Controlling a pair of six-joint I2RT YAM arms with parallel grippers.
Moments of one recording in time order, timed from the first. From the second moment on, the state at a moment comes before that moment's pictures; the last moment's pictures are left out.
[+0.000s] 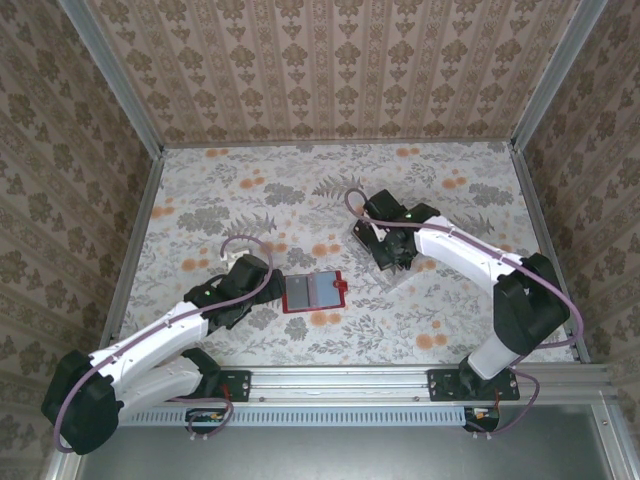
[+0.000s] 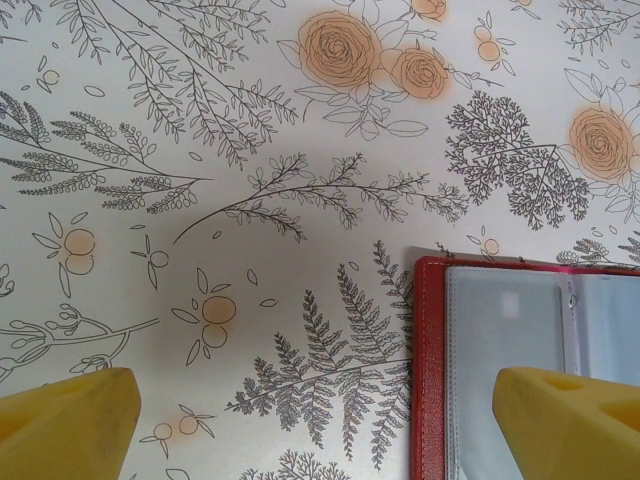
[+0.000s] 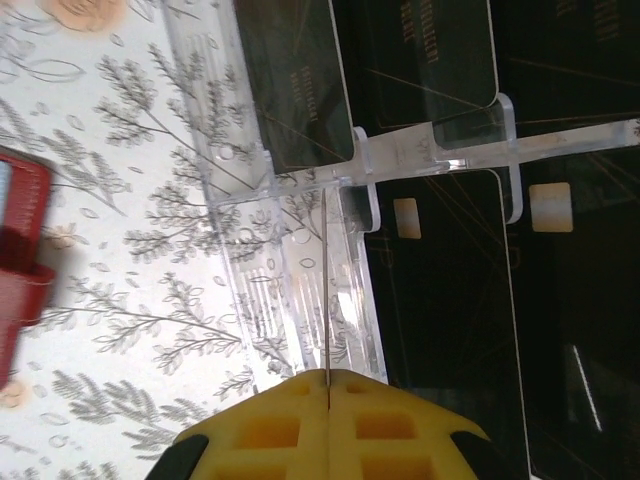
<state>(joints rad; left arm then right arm) -0.73 0.96 0.50 -0.50 -0.29 -0.81 0.56 1.58 1.20 -0.88 0.14 0.13</state>
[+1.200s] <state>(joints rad) -0.73 1.13 0.50 -0.50 -0.29 -0.76 0.78 1.60 0.77 0.09 -0.24 0.80</state>
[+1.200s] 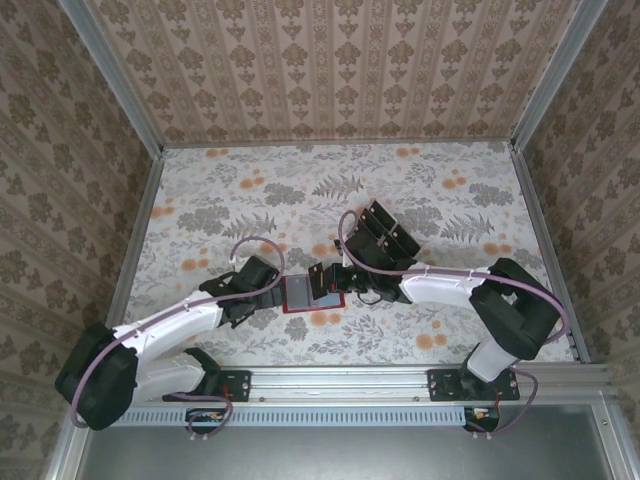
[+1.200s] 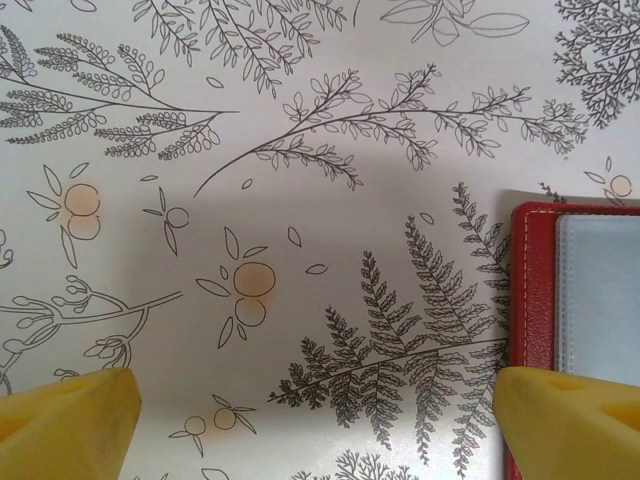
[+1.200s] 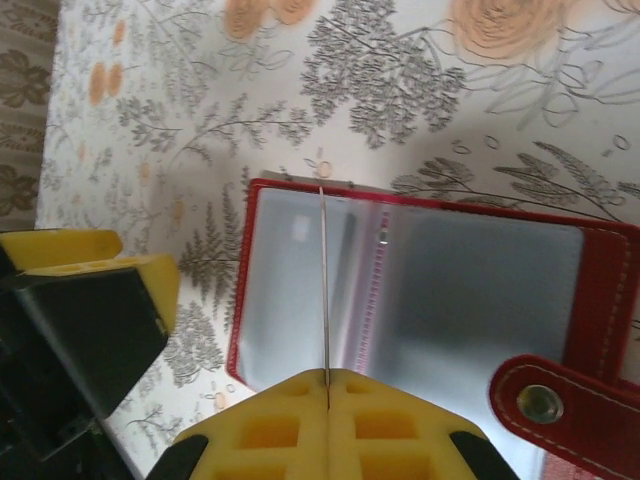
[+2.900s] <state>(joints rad) -0.82 1.30 0.51 -0.35 -0.31 -0.78 0.77 1.64 0.70 0.19 -0.21 0.86</state>
